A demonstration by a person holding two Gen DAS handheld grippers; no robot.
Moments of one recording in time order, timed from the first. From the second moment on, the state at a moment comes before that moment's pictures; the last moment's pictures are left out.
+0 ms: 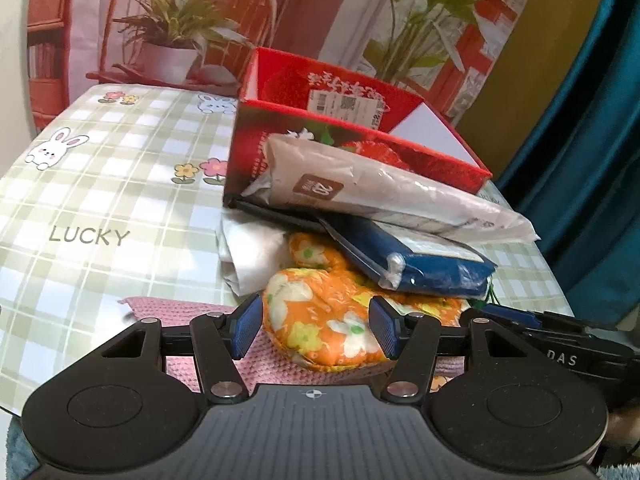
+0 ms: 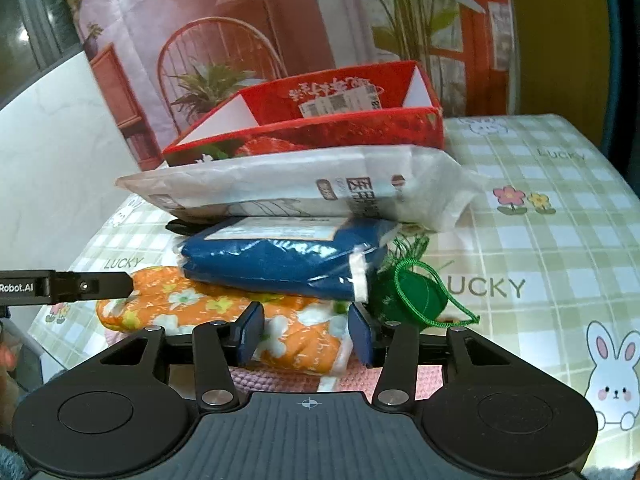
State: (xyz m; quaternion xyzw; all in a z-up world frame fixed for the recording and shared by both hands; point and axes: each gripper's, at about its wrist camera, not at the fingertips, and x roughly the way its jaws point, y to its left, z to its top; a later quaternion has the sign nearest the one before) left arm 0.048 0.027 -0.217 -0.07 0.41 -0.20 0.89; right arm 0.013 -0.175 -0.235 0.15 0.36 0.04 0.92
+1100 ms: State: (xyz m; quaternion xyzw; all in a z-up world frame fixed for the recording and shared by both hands) left arm 0.062 0.033 -0.239 -0.12 0.44 -0.20 0.87; right arm 0.019 -0.186 -0.252 0.21 0.38 0.05 0.90
